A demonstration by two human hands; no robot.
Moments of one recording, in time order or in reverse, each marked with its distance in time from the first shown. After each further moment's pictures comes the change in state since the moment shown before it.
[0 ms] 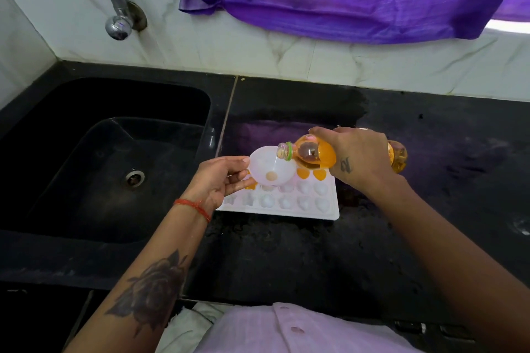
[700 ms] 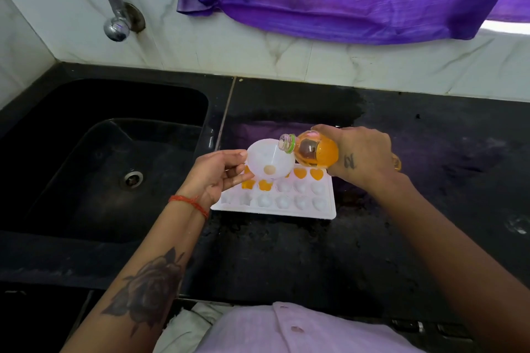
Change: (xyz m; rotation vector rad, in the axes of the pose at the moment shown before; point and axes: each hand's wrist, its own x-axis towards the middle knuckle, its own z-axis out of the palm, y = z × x) left_hand -0.004 0.007 0.004 -0.024 -0.006 0.040; right_hand -0.004 0.005 -0.009 0.082 -0.042 0.064
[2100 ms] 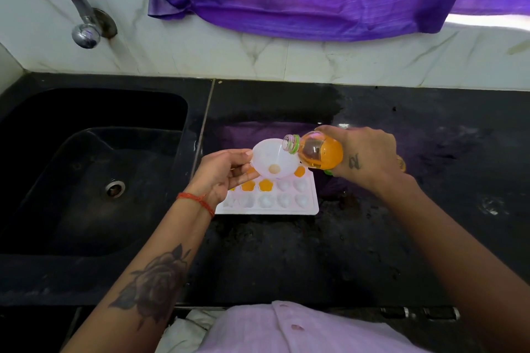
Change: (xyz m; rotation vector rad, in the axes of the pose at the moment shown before) left_hand 0.003 -0.009 0.039 0.047 -0.065 -0.002; right_hand -0.027 0.028 -0.008 0.017 0.014 0.088
